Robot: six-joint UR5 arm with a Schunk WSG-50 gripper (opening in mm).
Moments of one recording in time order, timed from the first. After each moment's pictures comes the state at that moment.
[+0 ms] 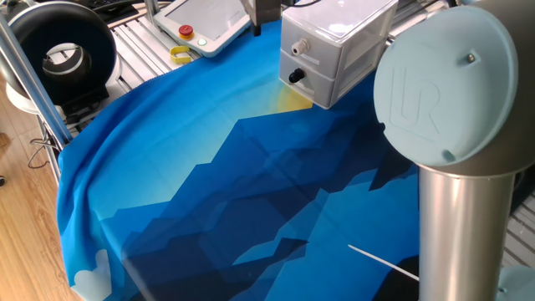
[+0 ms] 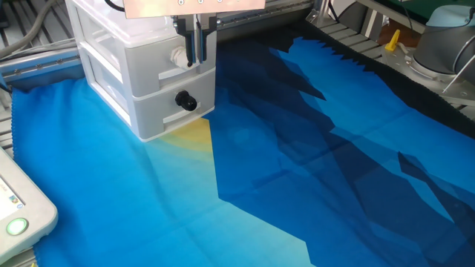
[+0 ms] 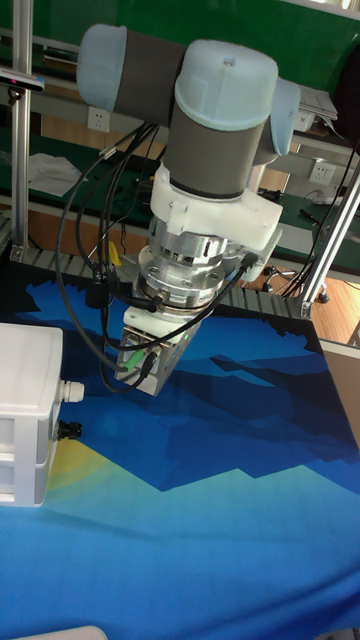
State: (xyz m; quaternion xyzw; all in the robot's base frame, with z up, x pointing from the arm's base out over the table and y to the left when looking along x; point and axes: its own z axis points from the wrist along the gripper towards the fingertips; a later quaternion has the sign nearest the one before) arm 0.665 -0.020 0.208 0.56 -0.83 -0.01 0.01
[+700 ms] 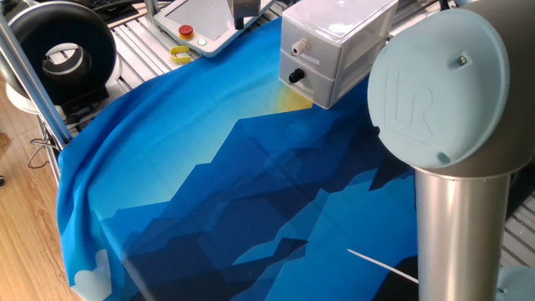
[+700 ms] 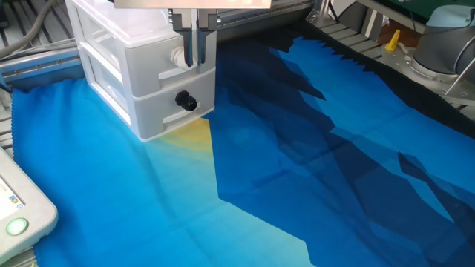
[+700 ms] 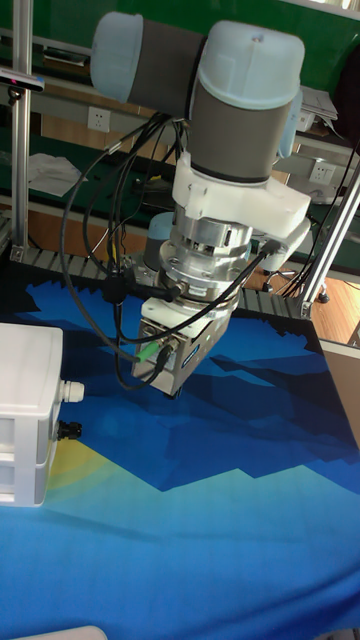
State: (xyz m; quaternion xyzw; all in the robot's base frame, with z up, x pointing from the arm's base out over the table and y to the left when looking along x) arm 0.685 0.001 0.224 0.51 -0.86 0.00 -0.01
